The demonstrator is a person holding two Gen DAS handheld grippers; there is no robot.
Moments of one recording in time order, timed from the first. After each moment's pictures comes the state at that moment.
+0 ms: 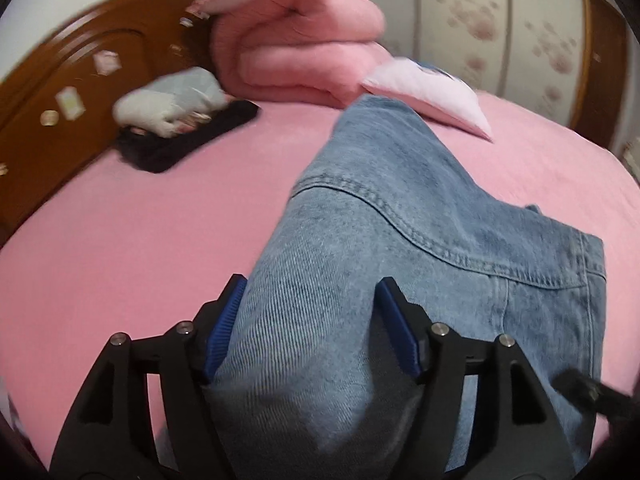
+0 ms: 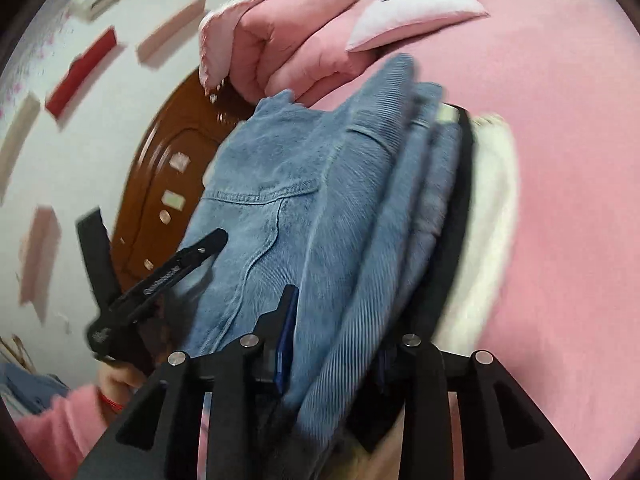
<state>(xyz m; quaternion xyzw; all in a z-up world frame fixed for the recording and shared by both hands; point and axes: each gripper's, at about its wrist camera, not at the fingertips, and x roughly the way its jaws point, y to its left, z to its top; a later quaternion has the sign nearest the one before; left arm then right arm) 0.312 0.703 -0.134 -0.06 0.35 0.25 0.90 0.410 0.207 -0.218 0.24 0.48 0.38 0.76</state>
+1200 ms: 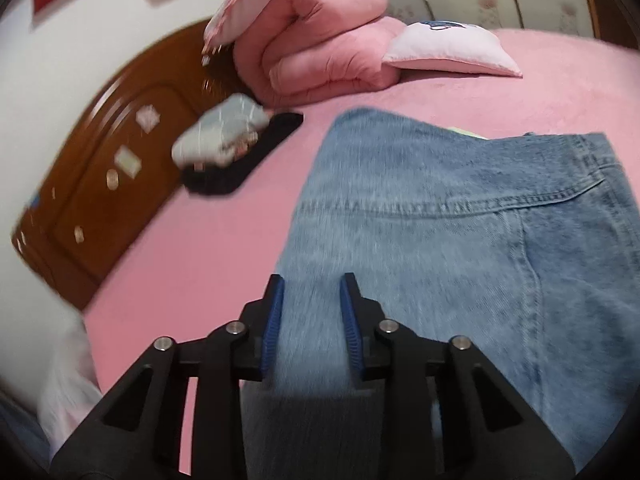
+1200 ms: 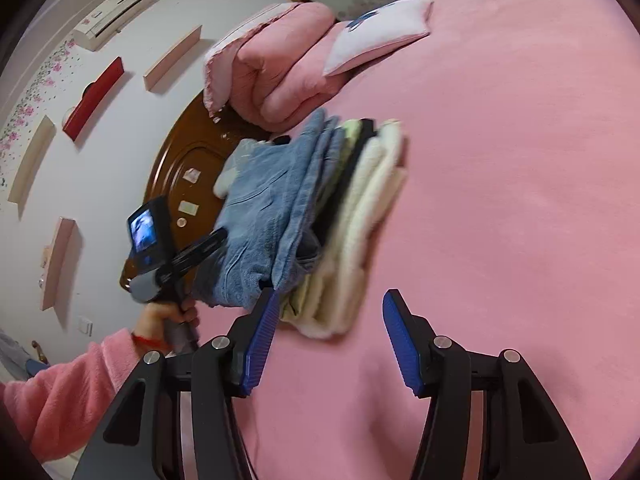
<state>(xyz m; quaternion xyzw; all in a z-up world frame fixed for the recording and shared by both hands) 0.312 0.639 -0.119 0.12 0.41 0.33 0.84 0.332 0.051 -0.183 0.25 0.47 0.37 0.76</state>
